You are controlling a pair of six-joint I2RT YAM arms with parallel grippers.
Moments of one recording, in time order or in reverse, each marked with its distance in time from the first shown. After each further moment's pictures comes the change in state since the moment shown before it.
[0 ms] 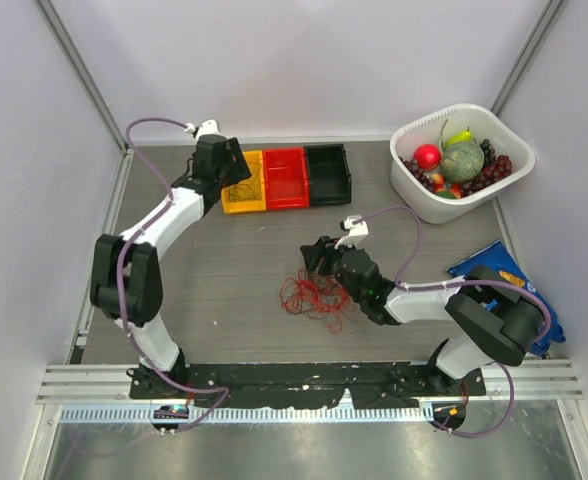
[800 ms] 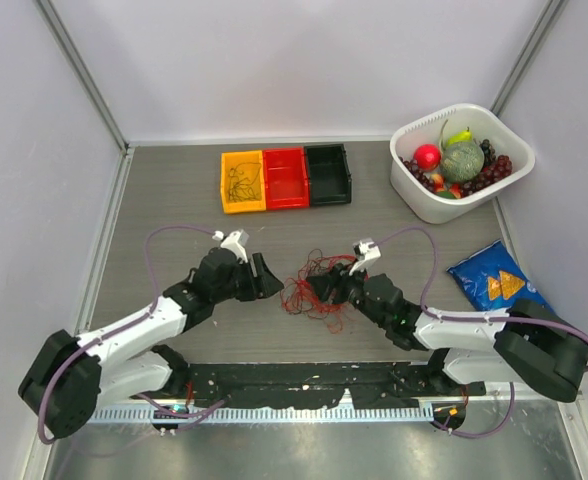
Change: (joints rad) left arm -0.368 -0.770 -0.946 0.119 0.338 -0.285; right arm 0.064 -0.299 -0.191 -0.073 -0.106 0.094
